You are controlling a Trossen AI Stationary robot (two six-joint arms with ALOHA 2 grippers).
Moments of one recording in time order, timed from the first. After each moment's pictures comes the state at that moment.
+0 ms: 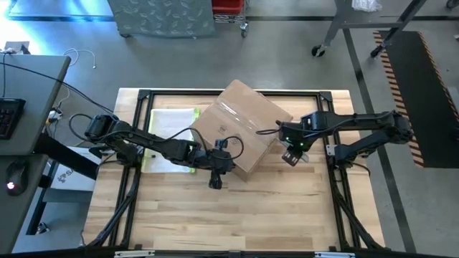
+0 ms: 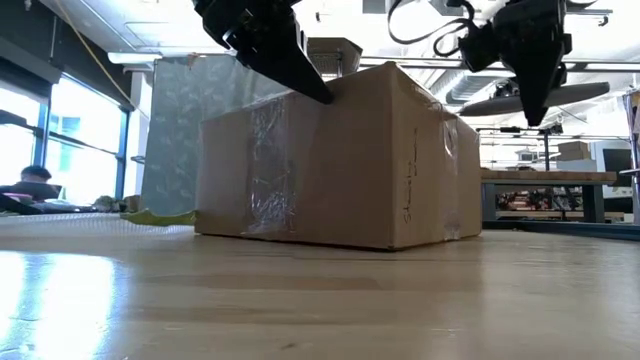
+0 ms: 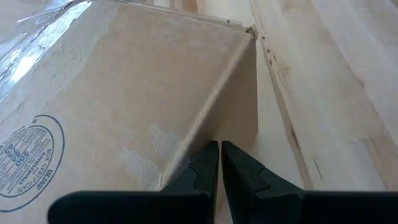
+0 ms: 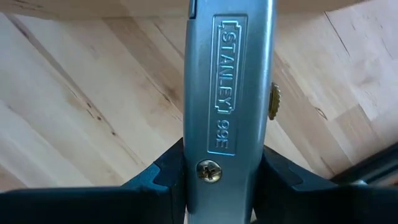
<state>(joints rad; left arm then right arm) -0.20 1.63 1.13 -0.24 -0.25 0.14 -0.04 1.31 1.13 -1.29 -0.04 0.64</state>
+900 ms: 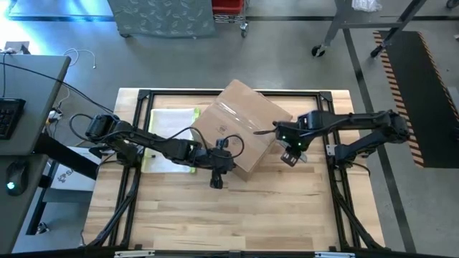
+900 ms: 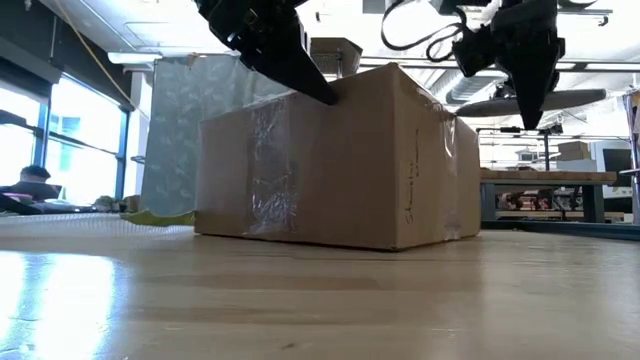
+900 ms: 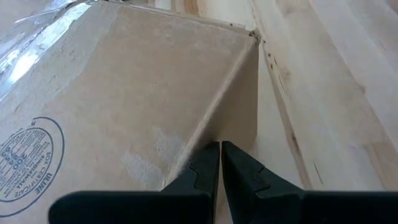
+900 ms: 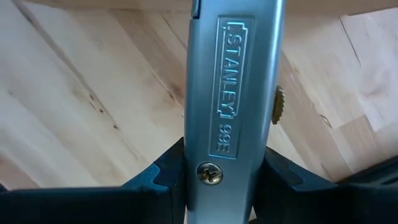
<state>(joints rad) -0.18 1.64 1.13 -0.21 -0.24 0.14 -0.04 1.35 1.15 -1.27 -0.09 0.55</state>
